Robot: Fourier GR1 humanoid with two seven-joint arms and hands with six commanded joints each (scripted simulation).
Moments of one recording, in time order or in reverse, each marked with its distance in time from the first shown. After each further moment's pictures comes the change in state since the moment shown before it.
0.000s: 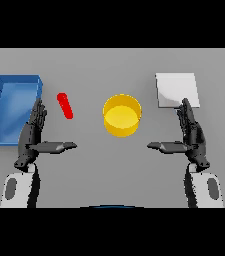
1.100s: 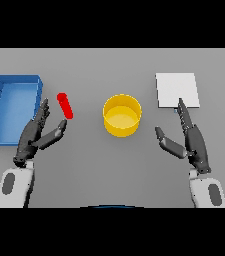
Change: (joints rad) left arm -0.042 0.096 -0.050 0.037 -0.106 -0.056 0.061; right arm 0.057 -0.080 0.102 -0.108 0.183 -0.004 -0.104
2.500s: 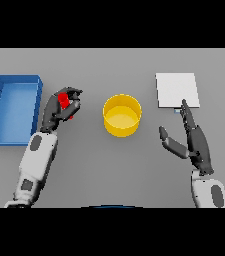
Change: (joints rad) left arm -0.470 -0.087 0.147 0.679 -0.034 0.142 -0.272; right arm 0.012 -0.004 -0.017 -0.003 -0.019 0.004 0.020
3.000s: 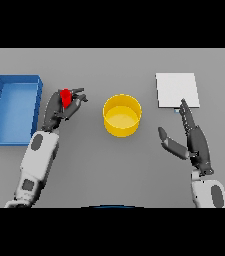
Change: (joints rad) left arm -0.002 -0.005 -0.019 -0.030 -0.007 -0.013 -0.030; right arm 0.005 0.004 0.005 -0.017 -0.005 0.004 -0.008
